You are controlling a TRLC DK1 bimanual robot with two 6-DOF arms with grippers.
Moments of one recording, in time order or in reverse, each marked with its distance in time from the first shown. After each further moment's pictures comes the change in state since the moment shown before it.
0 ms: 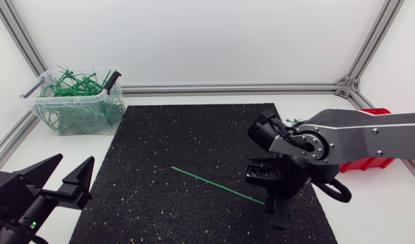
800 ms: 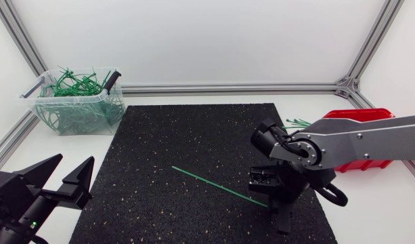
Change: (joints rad) left arm 0.000 0.001 0.000 0.000 -0.004 0.000; right arm -0.046 0.063 -0.048 0.060 -0.021 -0.078
